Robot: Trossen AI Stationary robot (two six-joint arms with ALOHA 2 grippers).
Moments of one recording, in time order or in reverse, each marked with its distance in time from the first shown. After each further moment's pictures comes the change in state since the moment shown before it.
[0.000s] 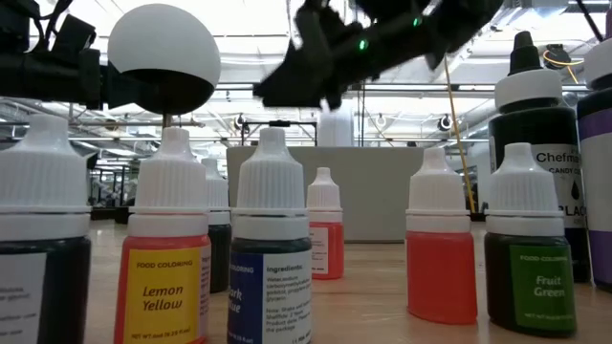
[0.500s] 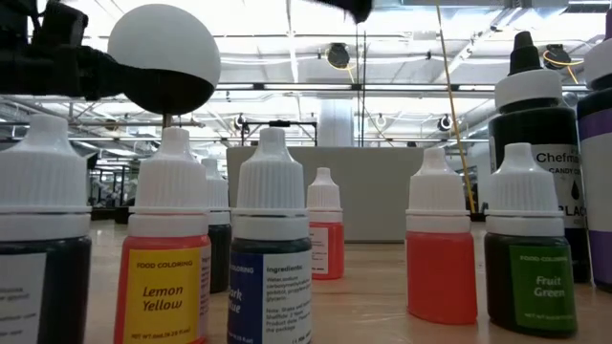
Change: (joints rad) left arm 0.000 0.000 0.000 0.034 0.244 0.188; right arm 0.183 -0.282 0.000 -0.187 0.035 -0.091
